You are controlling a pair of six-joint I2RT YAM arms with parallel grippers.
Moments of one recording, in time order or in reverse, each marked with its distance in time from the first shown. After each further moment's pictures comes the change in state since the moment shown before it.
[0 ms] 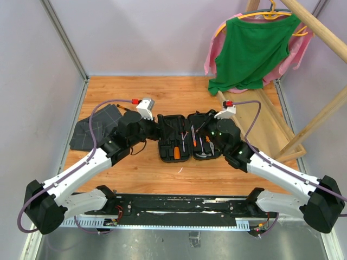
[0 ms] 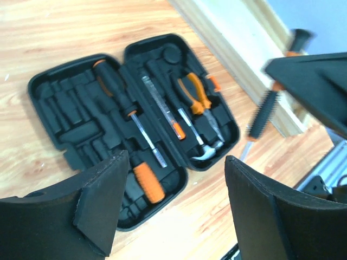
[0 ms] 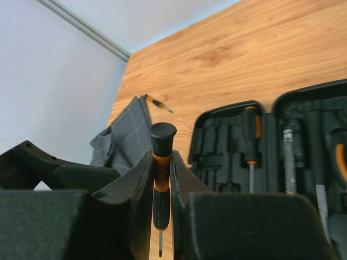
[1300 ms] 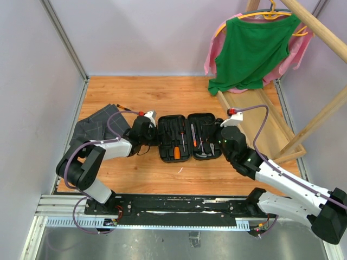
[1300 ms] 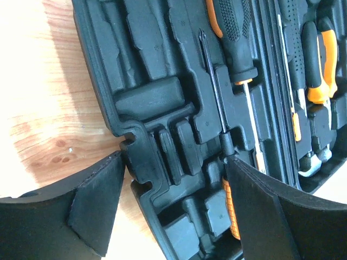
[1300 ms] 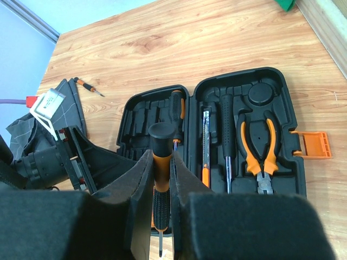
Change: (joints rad) left arm 0.183 0.507 -0.188 0.369 0.127 -0.107; right arm 0.000 -0.165 -0.085 -0.220 0.129 -0.198
